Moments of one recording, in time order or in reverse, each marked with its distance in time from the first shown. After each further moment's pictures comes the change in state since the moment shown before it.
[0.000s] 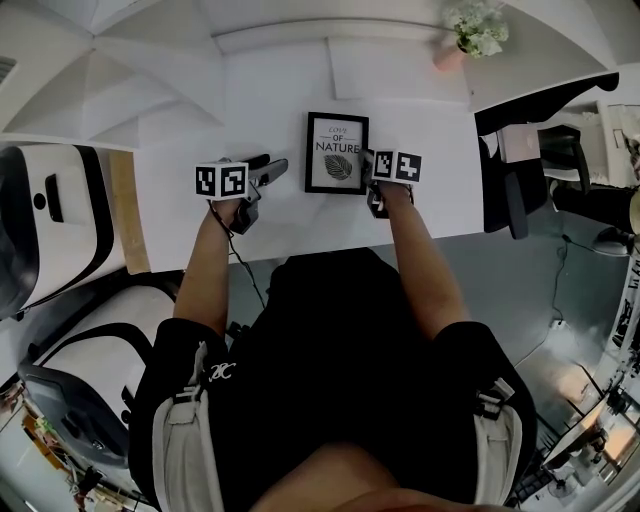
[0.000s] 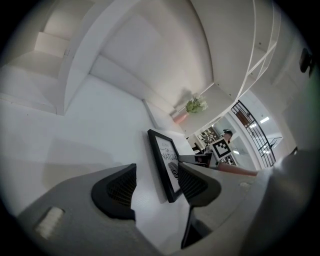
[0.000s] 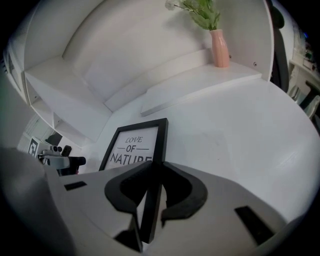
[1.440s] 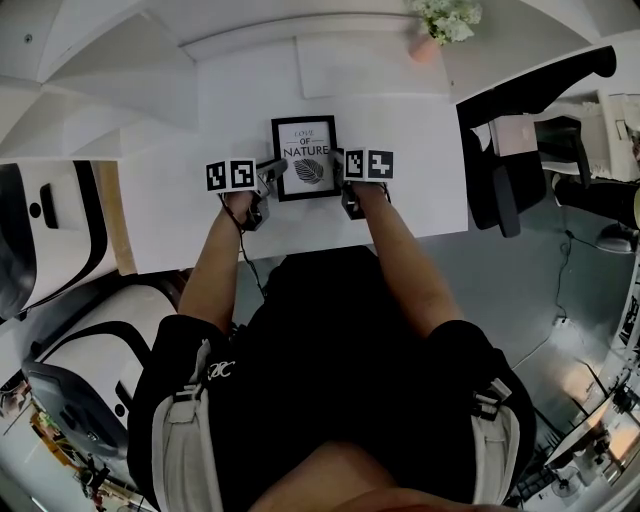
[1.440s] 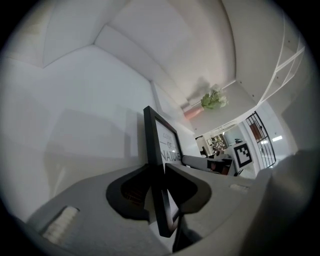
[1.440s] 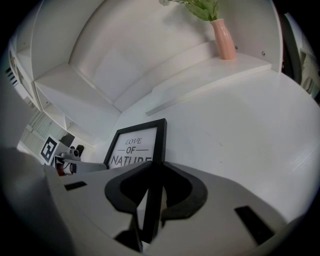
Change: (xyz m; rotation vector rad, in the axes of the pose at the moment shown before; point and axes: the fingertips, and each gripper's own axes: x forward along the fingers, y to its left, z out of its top) left arm 0.089 -0.025 -0.021 -0.195 0.048 0.077; right arm -0.003 0.000 0.003 -0.009 0.026 0.138
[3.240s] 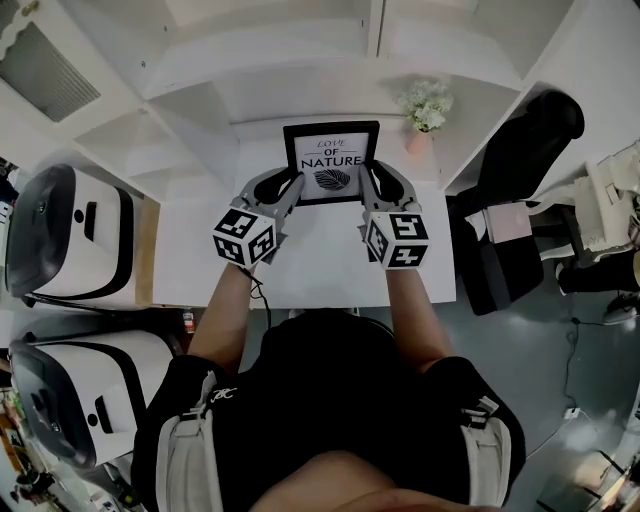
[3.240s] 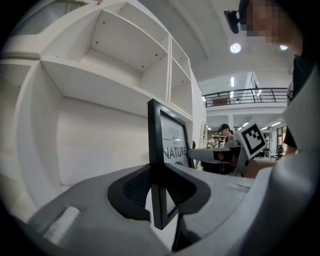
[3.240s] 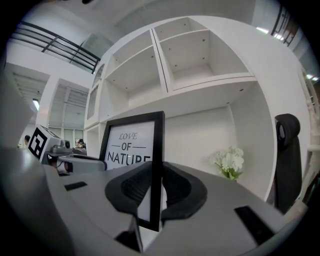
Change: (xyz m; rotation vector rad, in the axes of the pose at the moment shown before) left arm -0.159 -0.265 0.105 0.846 -0.706 0.055; right arm -0.282 0.133 0.158 -0.556 -0.854 0.008
